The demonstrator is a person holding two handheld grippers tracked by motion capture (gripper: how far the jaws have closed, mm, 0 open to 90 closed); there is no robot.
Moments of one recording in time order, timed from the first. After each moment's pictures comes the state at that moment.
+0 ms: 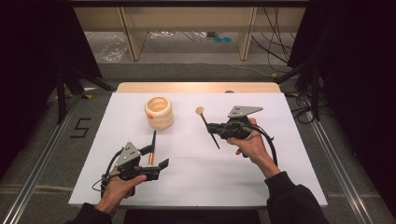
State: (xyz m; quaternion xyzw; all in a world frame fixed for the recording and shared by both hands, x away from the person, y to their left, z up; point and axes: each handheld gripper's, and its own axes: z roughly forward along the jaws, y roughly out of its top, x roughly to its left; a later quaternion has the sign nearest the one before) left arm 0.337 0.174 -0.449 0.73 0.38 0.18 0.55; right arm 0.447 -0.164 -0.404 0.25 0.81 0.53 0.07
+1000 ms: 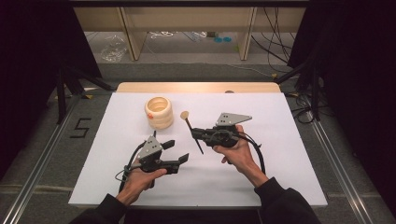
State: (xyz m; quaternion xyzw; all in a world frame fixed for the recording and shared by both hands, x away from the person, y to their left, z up) left arm 0.358 0.125 -0.447 0.74 0.34 0.16 0.57; right arm 0.421 -0.125 -0.406 0.22 0.78 0.58 0.06
